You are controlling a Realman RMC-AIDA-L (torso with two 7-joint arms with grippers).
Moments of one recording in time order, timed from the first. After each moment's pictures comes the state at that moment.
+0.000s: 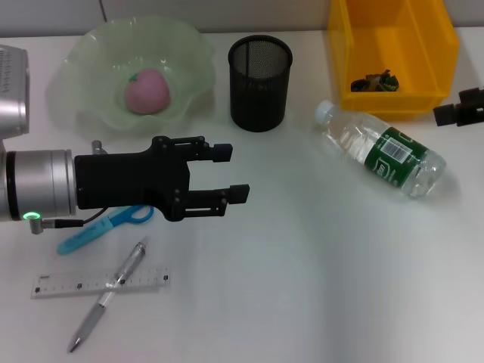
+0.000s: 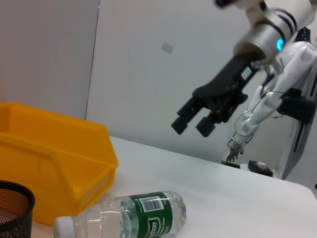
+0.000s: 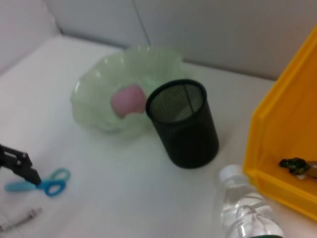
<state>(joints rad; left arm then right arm) -0.45 -2.07 1.07 0.74 1.71 1.56 -1.35 0.57 2.01 -0.73 -1.42 -2.36 -1.83 2.31</state>
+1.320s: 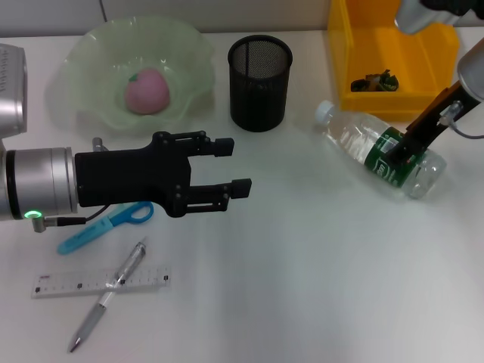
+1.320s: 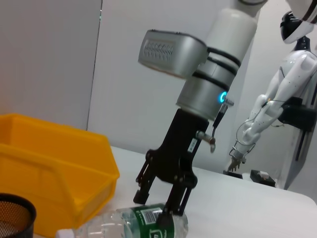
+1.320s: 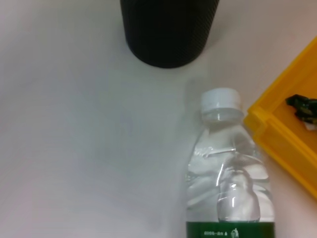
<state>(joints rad) -0.45 -2.07 1.07 0.73 1.68 1.56 -1.33 0.85 2.06 -1.10 -1.01 -2.82 -1.50 2.35</state>
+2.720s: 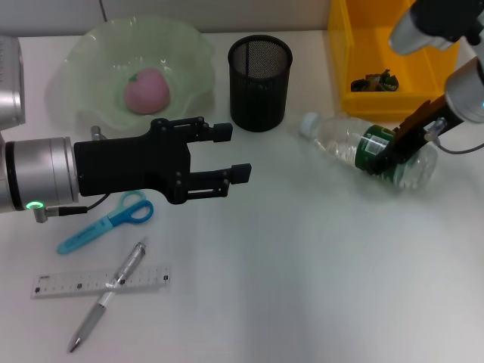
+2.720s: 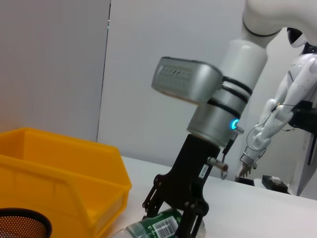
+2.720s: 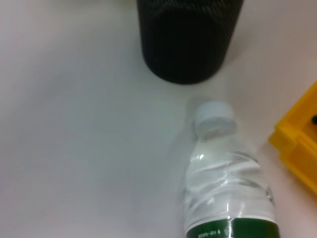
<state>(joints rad) -0.46 -2.07 1.07 0.73 1.65 1.53 -1.31 0.75 2.08 -1.14 -1.04 -2.70 -1.40 2.28</state>
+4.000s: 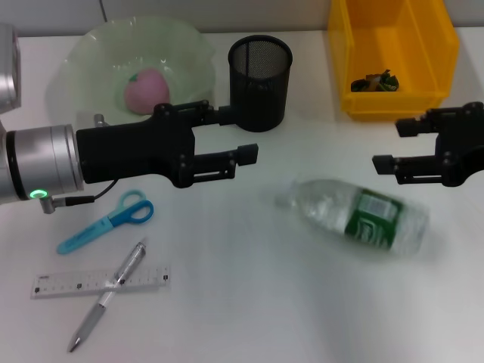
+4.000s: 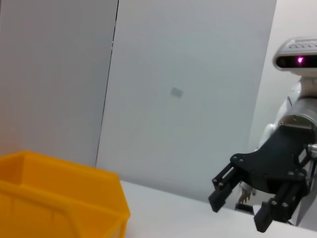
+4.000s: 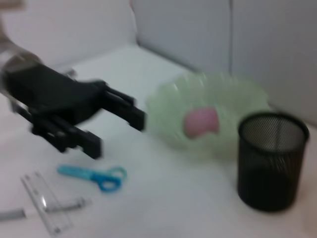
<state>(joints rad) -0.48 -2.07 1.07 0.70 1.58 1.54 -1.32 0.17 2.09 -1.12 -1.63 -1.98 -1.54 2.01</state>
